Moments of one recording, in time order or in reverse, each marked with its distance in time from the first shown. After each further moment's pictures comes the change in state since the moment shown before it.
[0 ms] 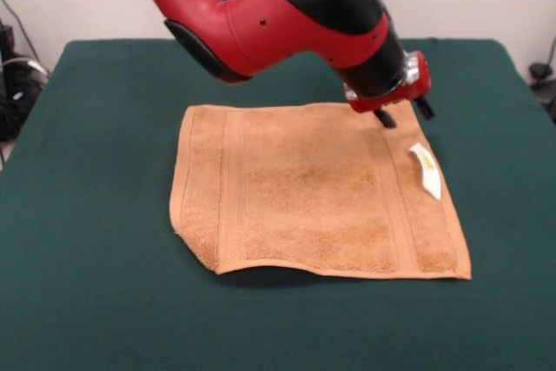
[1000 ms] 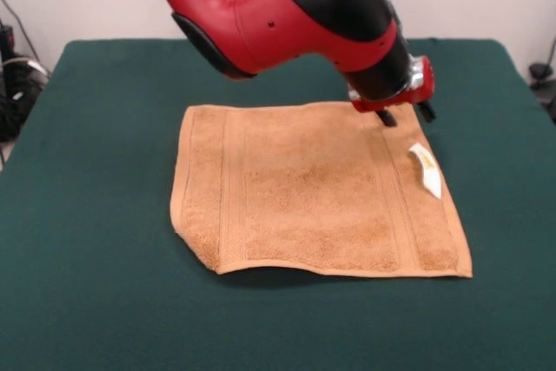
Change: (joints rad) arm 0.087 -0.034 -0.091 -0.015 0.105 0.000 0.001
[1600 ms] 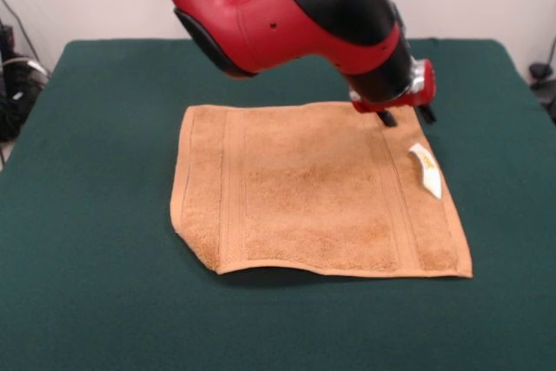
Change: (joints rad) arm 0.033 -0.009 -0.040 -0.009 0.058 0.001 0.000
